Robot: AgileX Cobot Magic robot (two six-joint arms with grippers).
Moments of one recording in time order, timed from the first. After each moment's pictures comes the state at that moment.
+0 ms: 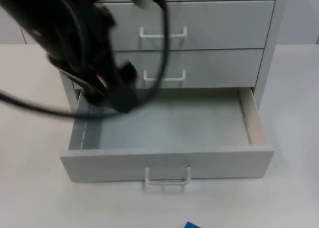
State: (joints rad) right arm 0.06 0.84 -0.55 0.06 0.72 0.00; left arm -0.49 1.49 -1.03 -0.19 0.72 0.51
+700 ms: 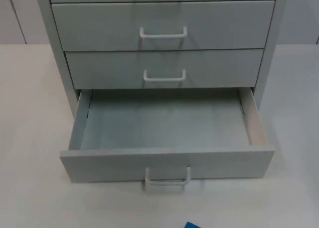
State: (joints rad) right arm 0.06 0.84 -0.55 0.08 0.72 0.00; left arm 0.18 1.08 -0.77 -0.45 0.77 0.50
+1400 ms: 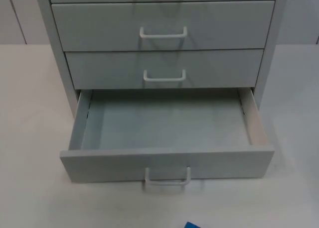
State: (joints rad) right arm 0.06 0.84 -0.55 0.08 0.72 0.00; left arm 0.21 0.55 -0.54 -0.37 0.75 0.43
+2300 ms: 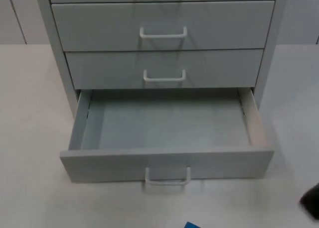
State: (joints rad) right arm 0.63 1.18 -0.64 0.27 0.70 -0.35; left arm 0.21 0.48 -0.48 -0.37 0.72 0.42
